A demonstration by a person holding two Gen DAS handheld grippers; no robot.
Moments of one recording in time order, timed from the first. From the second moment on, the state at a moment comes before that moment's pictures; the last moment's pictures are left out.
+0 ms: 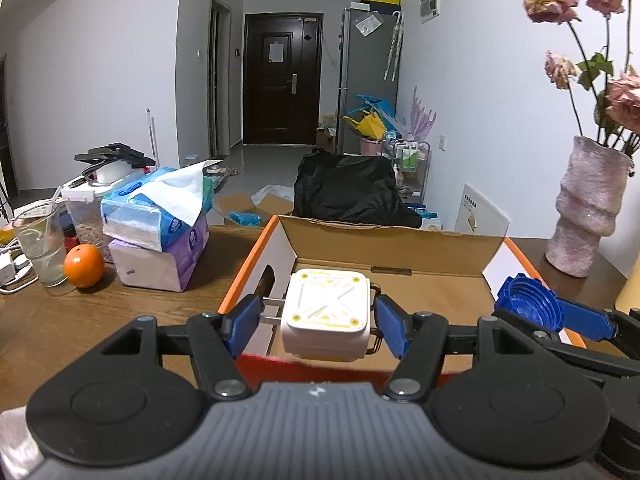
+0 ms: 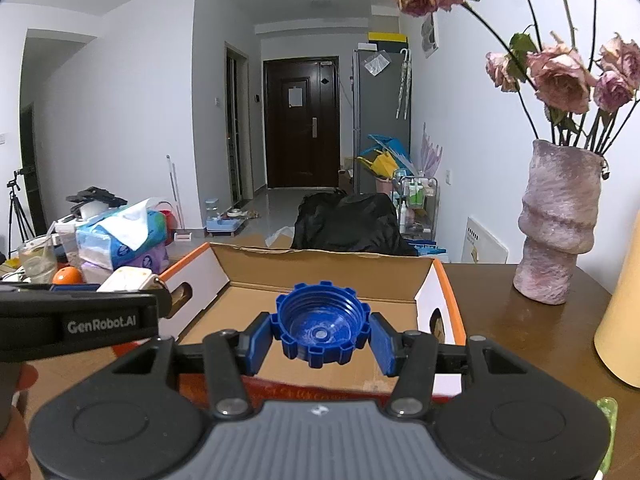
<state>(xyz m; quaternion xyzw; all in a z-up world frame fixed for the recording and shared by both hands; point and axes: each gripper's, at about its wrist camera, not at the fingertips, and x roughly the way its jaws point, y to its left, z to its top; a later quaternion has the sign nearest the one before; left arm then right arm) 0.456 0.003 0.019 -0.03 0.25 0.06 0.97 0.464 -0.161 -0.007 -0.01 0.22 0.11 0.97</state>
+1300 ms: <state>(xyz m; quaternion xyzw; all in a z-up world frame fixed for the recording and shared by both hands) 0.552 0.015 -0.013 0.00 0.27 0.05 0.96 0.562 -0.156 -0.043 -0.01 0.32 0.06 0.95</state>
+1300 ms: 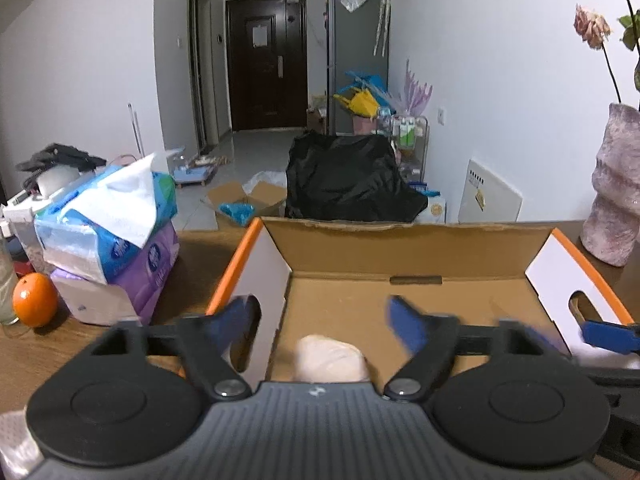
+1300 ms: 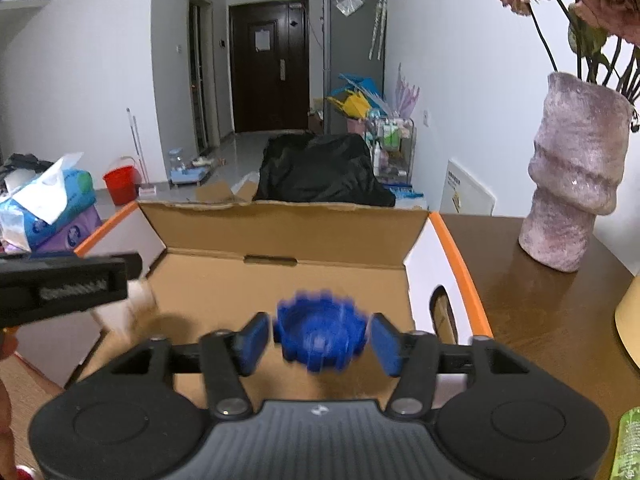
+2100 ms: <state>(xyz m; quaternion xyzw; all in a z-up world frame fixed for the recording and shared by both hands) 0.531 0.025 0.005 -0.03 0.26 0.06 0.96 0.545 -0.161 -0.029 -0.01 0.31 0.05 0.95</state>
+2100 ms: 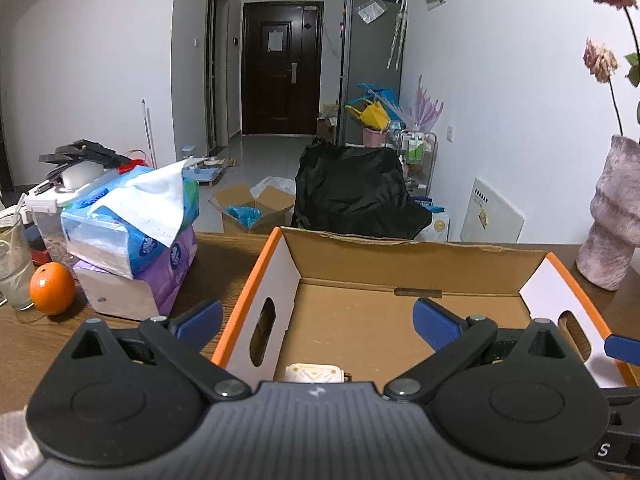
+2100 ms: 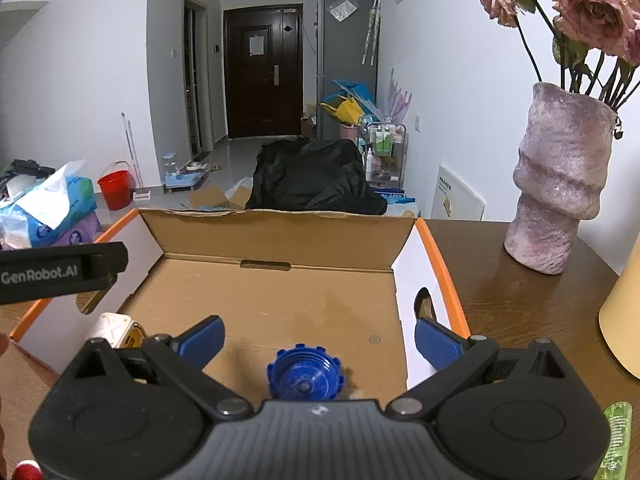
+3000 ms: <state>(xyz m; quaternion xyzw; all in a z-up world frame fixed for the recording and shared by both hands) 0.431 0.043 0.012 -0.03 0.24 0.07 0.97 0.456 -0.167 -0.010 -0.02 0.26 0.10 0.96</state>
